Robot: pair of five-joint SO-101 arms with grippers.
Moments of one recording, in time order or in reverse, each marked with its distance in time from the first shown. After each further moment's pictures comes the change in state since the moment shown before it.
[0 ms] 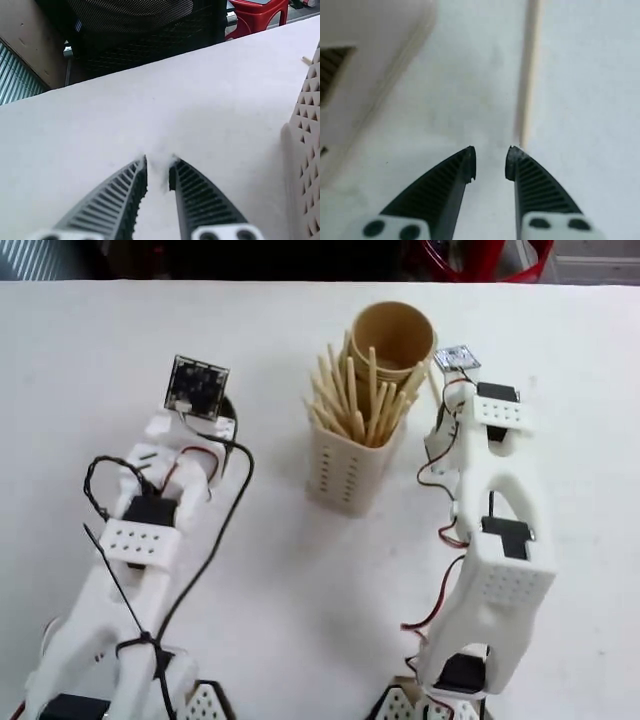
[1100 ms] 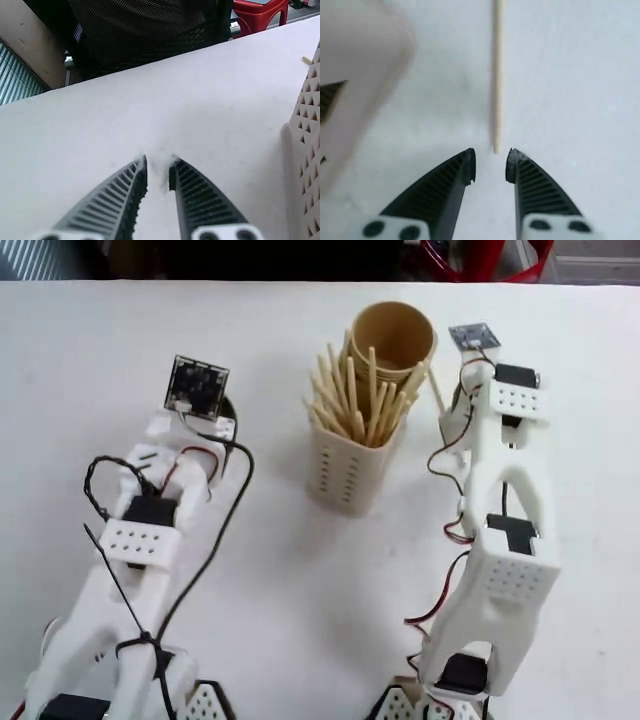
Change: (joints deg) left arm 0.0 0.0 0.0 0.0 0.0; right arm 2.3 1.6 -12.7 6.2 0.6
